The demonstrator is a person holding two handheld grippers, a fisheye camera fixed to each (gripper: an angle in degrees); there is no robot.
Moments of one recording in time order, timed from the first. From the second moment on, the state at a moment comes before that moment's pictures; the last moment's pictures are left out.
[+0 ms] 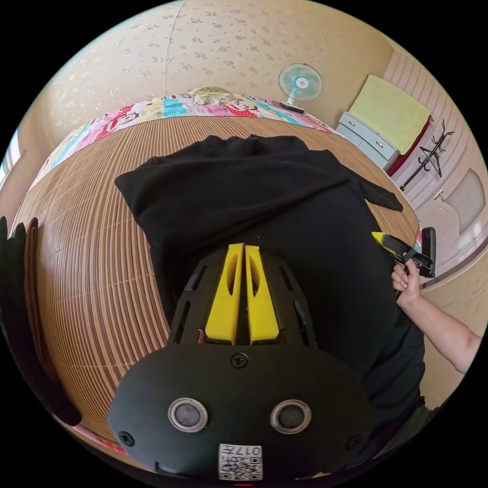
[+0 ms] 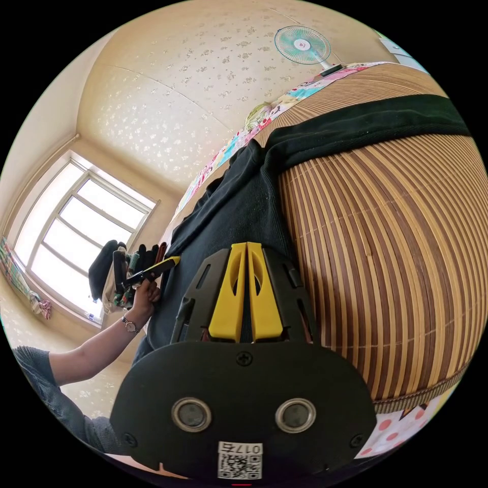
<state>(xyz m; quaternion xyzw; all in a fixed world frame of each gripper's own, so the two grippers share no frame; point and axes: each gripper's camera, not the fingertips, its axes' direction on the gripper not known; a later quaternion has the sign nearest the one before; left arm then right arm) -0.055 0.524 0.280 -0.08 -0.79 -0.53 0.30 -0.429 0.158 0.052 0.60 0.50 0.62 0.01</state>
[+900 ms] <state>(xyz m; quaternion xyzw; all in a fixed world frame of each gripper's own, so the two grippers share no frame) 0.013 0.502 0.222 0.04 -0.74 -0.56 0.37 -0.419 0.171 0.058 0.60 0.50 0.62 0.01</state>
